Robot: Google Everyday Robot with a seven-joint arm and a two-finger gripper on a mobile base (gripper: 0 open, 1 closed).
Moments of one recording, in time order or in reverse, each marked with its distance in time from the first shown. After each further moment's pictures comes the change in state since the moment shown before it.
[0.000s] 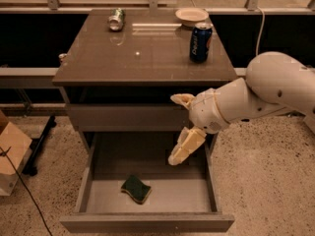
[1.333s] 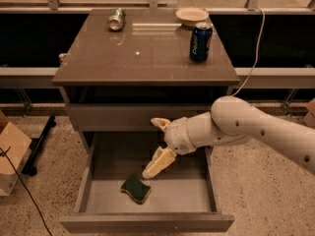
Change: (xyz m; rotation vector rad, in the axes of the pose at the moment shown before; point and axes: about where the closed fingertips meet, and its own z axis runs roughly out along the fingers) arm 0.036 0.003 0.118 -0.052 -0.154 0.106
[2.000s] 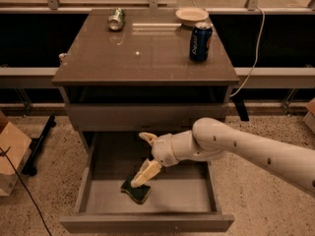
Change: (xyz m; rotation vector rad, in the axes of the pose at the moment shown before) arm 0.047 -0.006 0.085 -0.054 -0.091 0.023
